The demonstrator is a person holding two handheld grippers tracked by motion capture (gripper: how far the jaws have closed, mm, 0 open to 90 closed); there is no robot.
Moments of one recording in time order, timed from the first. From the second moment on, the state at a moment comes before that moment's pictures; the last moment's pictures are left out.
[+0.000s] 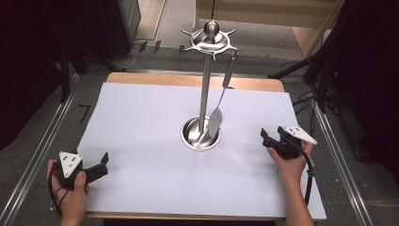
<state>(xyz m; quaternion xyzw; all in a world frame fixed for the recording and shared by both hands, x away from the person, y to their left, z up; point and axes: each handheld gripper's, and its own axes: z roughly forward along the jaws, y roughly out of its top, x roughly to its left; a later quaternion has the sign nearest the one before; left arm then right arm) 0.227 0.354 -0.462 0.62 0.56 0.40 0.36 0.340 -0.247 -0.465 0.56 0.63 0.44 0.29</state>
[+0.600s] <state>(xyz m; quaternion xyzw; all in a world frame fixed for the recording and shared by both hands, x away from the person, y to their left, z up) 0.227 0.354 -0.462 0.62 0.56 0.40 0.36 0.343 -0.247 -0.480 0.58 0.64 0.42 0.28</state>
